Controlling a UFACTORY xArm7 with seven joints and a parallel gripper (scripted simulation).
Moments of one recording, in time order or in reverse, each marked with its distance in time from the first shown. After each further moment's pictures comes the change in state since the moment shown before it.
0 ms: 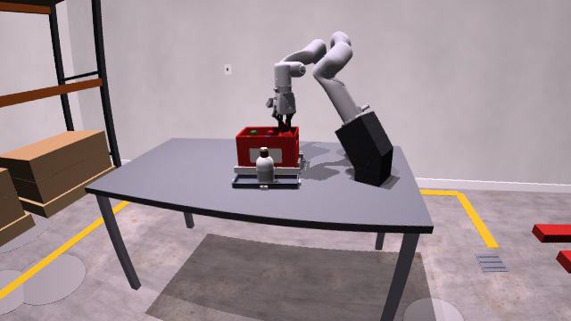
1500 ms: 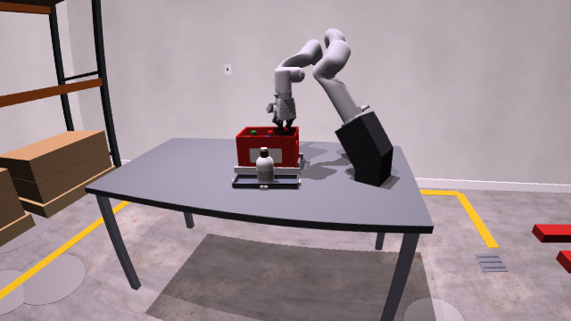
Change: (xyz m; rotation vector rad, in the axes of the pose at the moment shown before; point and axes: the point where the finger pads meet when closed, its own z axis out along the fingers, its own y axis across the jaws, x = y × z) arm 0.000 0.000 0.025 0.000 0.000 0.000
